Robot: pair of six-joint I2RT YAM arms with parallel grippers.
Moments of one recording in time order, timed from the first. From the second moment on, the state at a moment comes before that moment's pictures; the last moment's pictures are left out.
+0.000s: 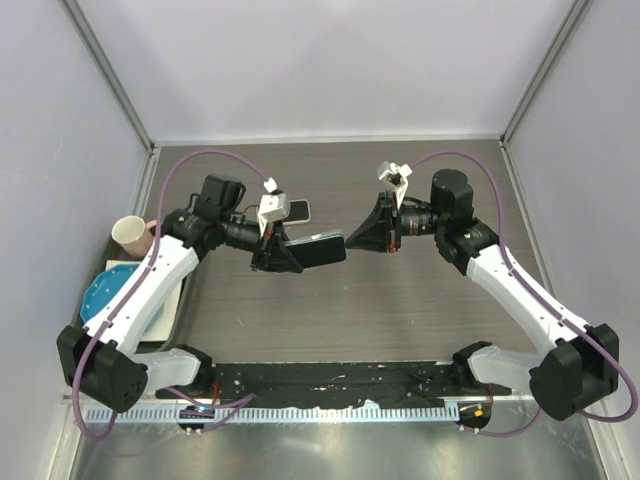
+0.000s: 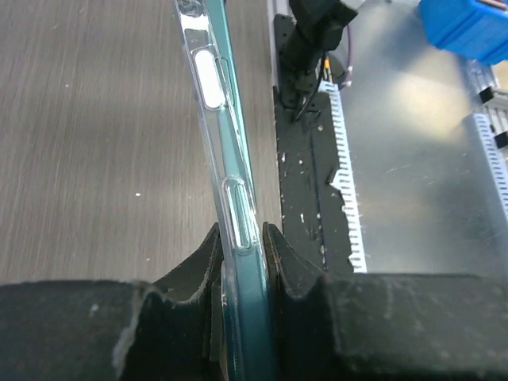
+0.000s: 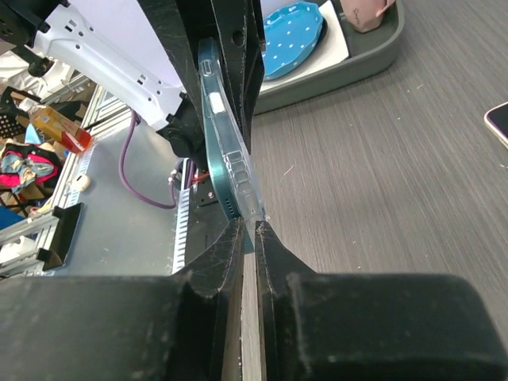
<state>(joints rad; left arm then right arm) -0.43 1.23 1.16 -0.74 1.19 0.43 0.40 1.18 0.96 0.01 -1.13 0.24</state>
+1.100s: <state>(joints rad) -0.50 1.22 1.01 -0.32 1.28 0.12 0.39 1.17 0.95 -0.07 -1.15 0.08</state>
